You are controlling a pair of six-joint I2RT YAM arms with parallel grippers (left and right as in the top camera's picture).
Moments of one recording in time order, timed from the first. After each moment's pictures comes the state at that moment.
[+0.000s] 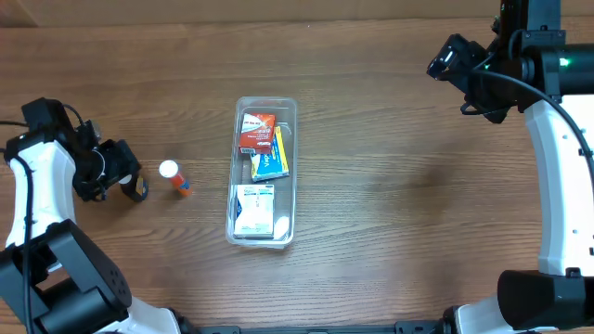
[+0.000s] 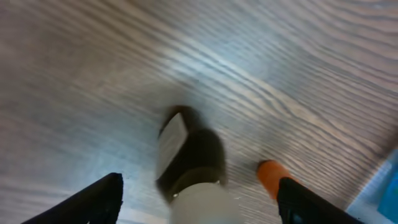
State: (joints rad) left arm 0.47 1.75 1.30 -0.95 0.18 -0.06; right arm 0.01 1.69 1.91 -1.27 -0.13 0.60
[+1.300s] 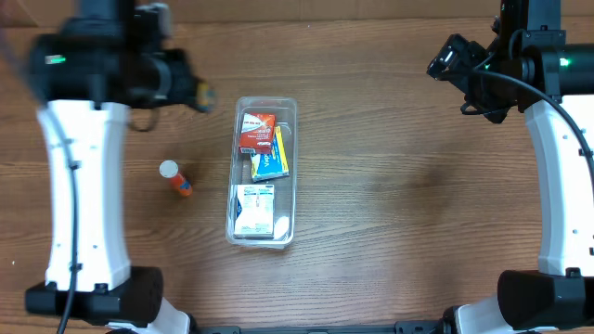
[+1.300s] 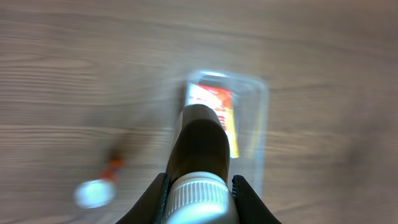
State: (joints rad) left arm -0.10 1.75 2.16 -1.47 0.15 -0.26; right arm 0.01 1.69 1.91 -1.27 -0.13 0.60
